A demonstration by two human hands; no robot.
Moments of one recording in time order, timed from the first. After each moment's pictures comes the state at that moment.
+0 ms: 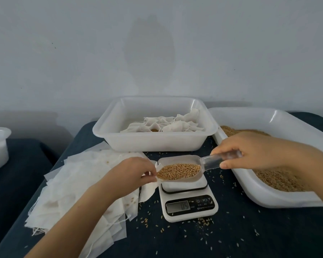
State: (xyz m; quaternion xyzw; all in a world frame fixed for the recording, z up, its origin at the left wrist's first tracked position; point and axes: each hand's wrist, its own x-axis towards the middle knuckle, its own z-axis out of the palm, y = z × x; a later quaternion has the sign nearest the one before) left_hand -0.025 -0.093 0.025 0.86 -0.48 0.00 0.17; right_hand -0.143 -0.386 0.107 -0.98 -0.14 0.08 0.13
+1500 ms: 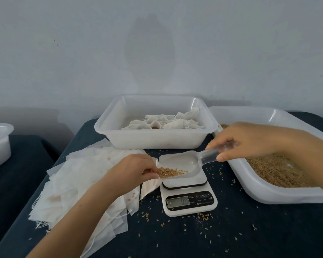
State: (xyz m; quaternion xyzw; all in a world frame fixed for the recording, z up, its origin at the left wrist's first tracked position) left_hand -0.037 -0.089 0.029 0.83 -0.49 0.03 0.24; right_hand -0.134 -0.377 0.126 -0.98 -0.11 0.13 0.13
